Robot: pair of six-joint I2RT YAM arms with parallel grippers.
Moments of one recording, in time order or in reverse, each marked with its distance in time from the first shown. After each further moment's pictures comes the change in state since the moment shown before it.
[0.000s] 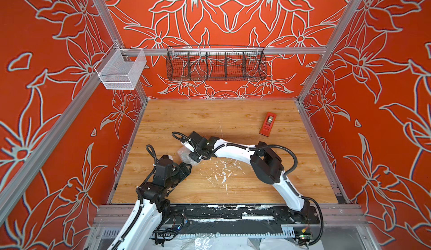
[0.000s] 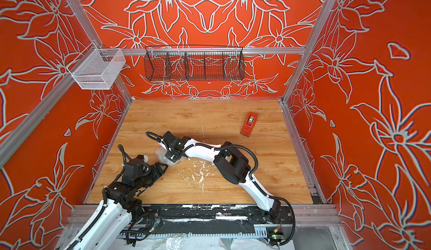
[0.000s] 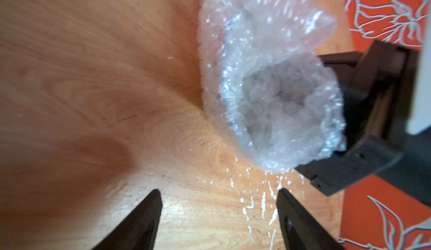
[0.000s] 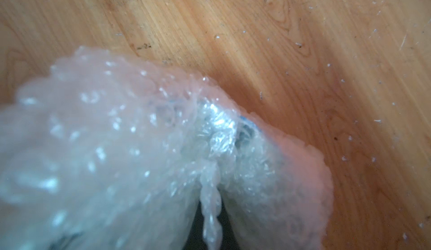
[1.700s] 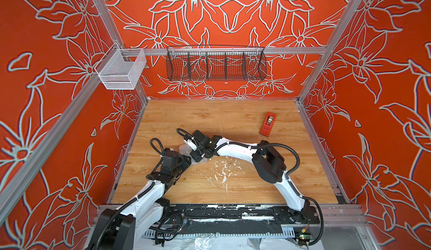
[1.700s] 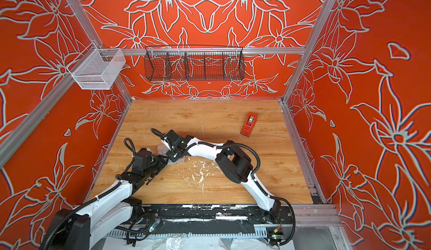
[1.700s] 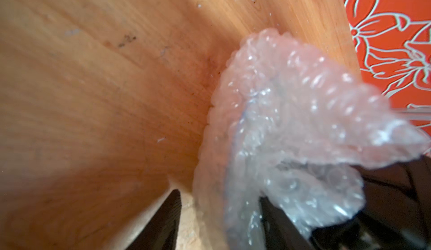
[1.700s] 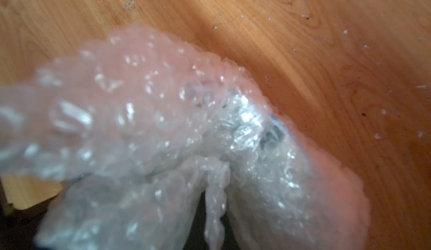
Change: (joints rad) left arm 0.000 0.492 -0.006 0.509 -0.152 -0.026; right arm -0.035 -0.035 -0.058 0.028 -0.124 0.150
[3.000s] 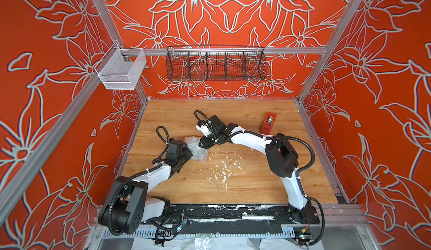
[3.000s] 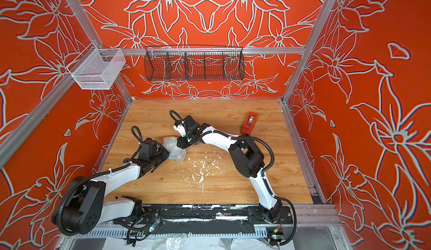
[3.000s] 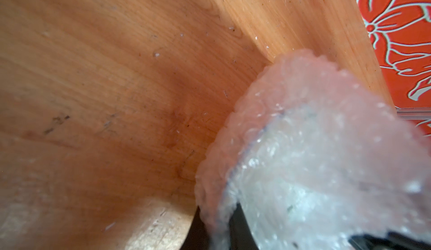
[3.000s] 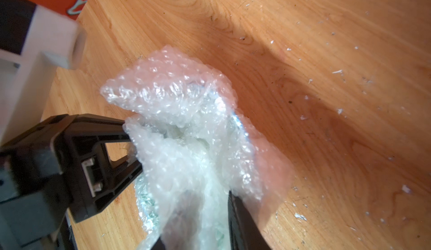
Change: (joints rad) left arm 0.009 0.323 0.188 0.080 -0.014 0.091; right arm -0.195 -0.118 -0.094 0.045 -0.266 0.087
